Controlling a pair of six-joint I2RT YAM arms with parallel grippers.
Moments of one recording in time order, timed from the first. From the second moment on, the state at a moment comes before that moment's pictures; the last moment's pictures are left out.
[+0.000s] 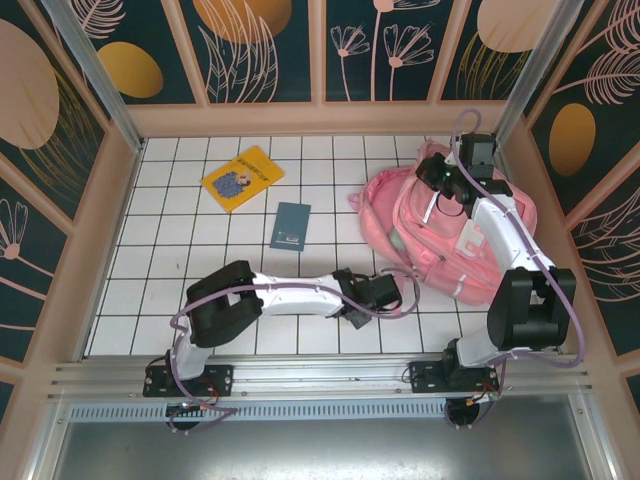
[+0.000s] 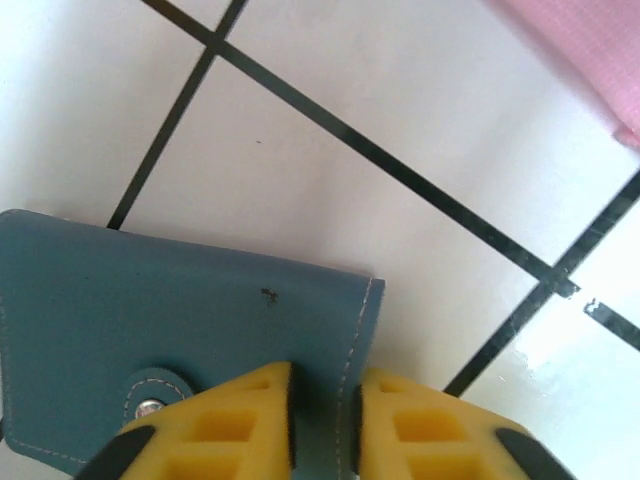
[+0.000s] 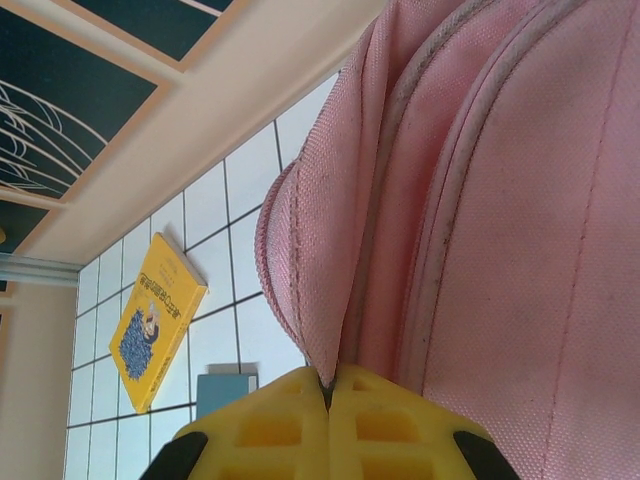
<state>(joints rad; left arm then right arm) -1.25 2.03 1.38 -0.61 -0.28 -0.25 0.04 1.49 1.21 -0.35 -0.37 0.63</state>
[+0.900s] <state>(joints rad) -1.05 1.60 1.31 -0.62 -0.16 -0.28 0.04 1.48 1.21 -0.35 -0.46 0.62</state>
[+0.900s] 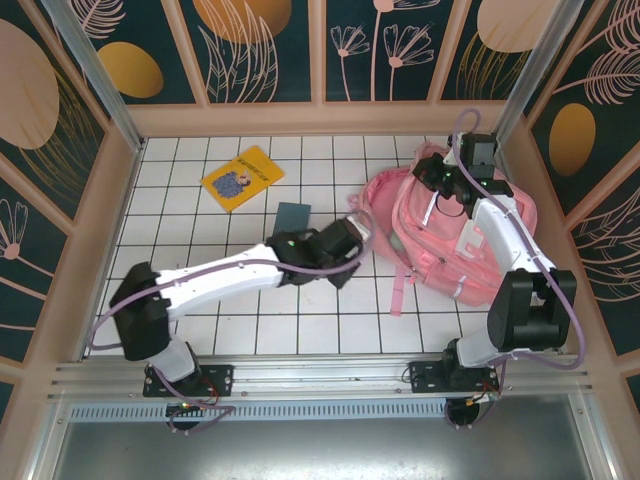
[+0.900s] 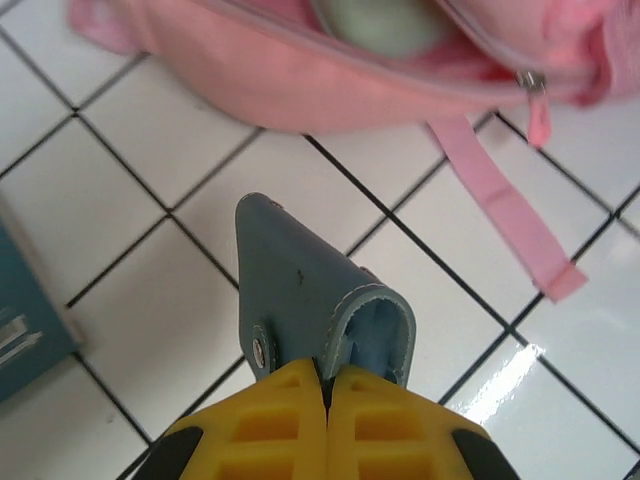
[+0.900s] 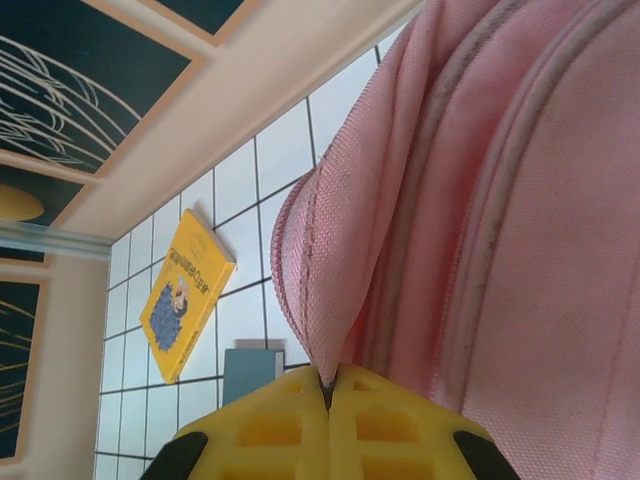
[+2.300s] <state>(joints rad) -0.67 1.80 0.86 1.03 0.58 -1.46 0.08 1.38 1.23 -0.31 -1.01 0.98</state>
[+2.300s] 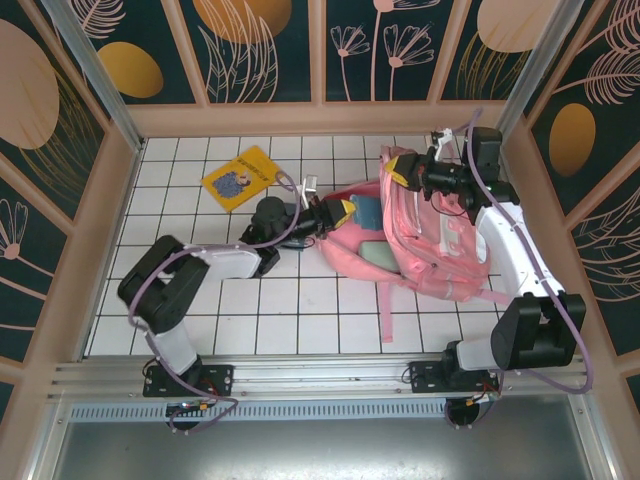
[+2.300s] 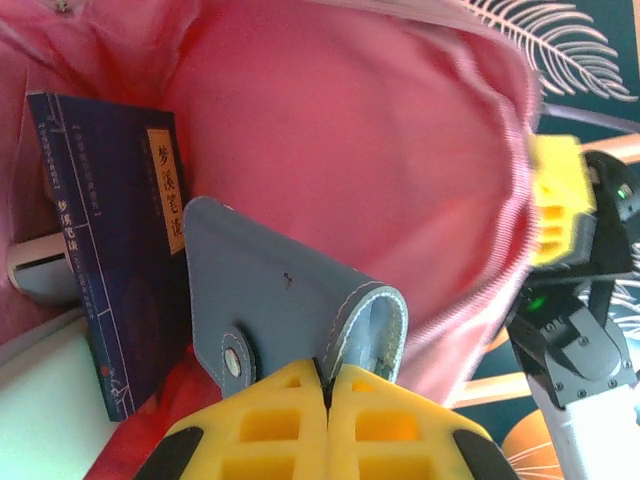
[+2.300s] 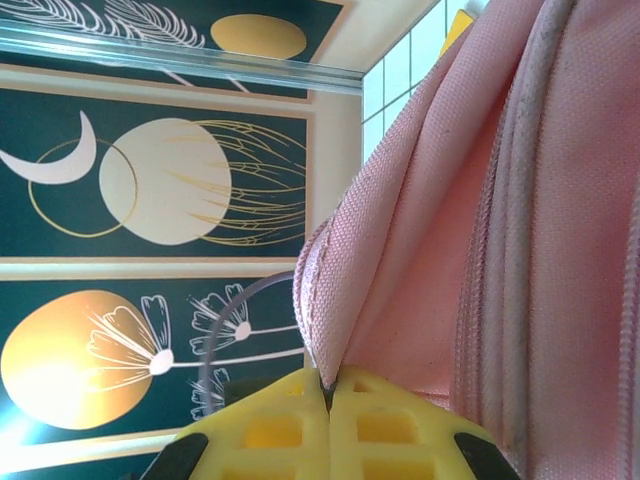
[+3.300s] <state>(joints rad) -0.84 2.26 1.43 0.85 0.60 -1.48 0.08 1.38 1.26 -0.33 -1.02 1.01</state>
